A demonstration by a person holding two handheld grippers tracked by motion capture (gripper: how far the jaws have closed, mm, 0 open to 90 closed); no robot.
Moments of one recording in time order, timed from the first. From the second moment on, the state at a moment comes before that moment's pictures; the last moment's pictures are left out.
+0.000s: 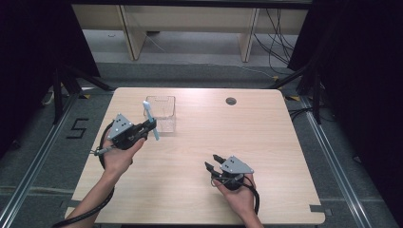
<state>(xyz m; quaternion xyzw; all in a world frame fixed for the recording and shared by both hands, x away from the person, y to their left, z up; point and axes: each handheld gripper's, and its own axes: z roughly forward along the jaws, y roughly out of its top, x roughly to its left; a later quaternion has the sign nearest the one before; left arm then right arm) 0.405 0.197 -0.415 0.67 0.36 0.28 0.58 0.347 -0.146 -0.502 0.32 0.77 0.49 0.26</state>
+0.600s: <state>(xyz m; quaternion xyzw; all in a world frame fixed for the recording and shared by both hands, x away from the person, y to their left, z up) 0.418 0.208 -0.411 0.66 0.37 0.30 0.58 0.344 -0.145 -0.507 0.32 0.77 0.50 0.25</state>
